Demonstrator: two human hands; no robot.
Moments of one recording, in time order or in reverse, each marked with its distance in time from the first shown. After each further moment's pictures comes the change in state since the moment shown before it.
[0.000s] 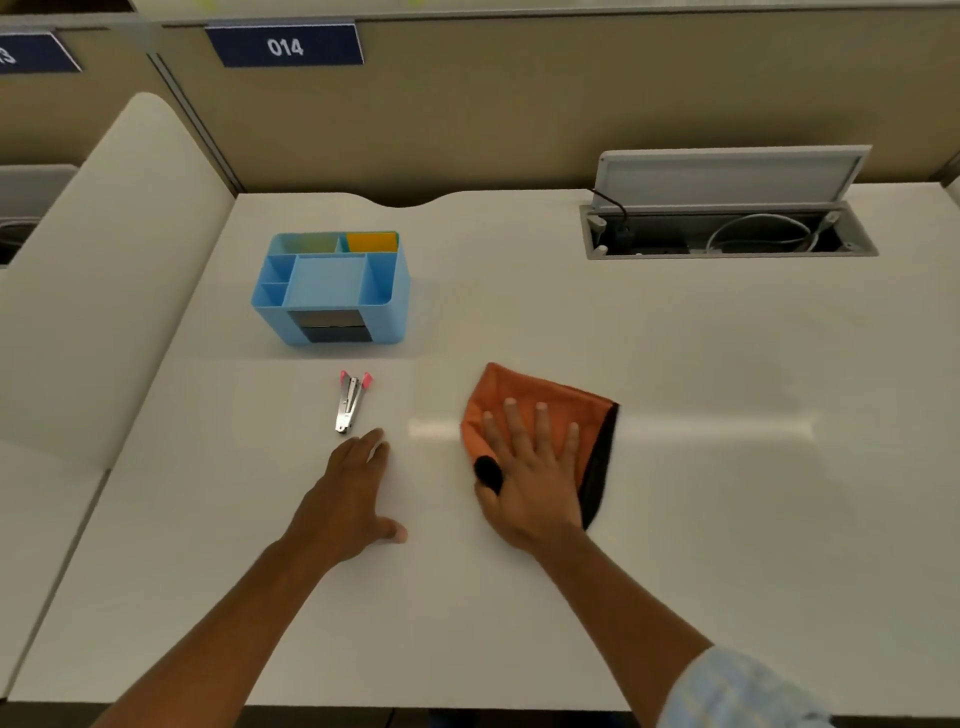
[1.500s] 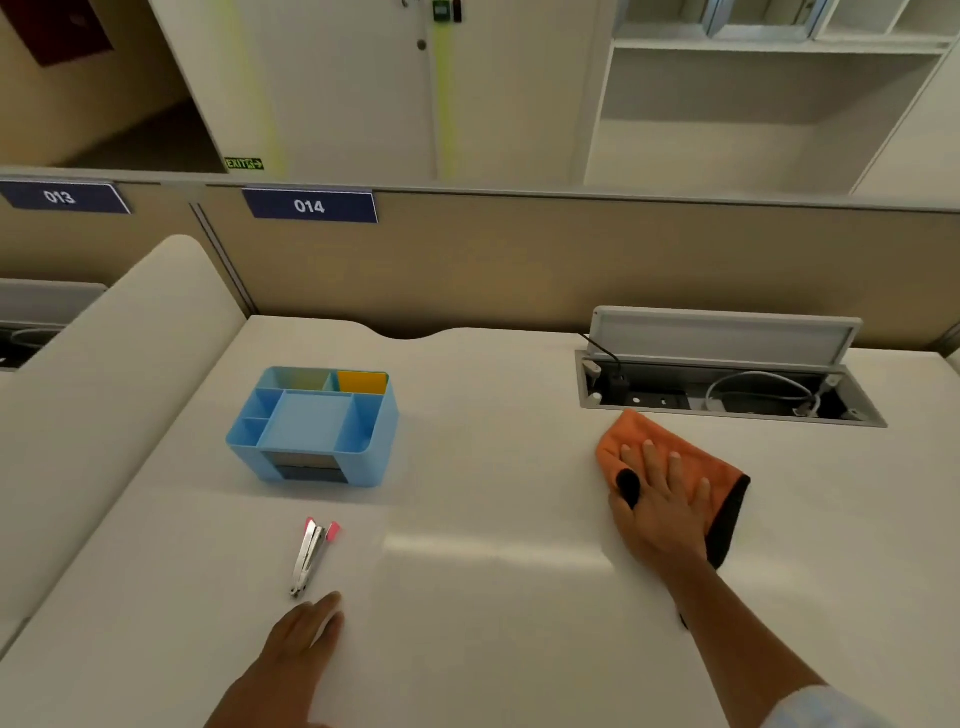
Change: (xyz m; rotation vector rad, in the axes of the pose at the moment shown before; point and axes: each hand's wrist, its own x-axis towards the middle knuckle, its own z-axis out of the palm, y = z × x) left_hand 0.026 0.017 0.023 0.157 0.161 0.257; right_hand 0.118 0.252 -0.084 -0.039 0.065 0.339
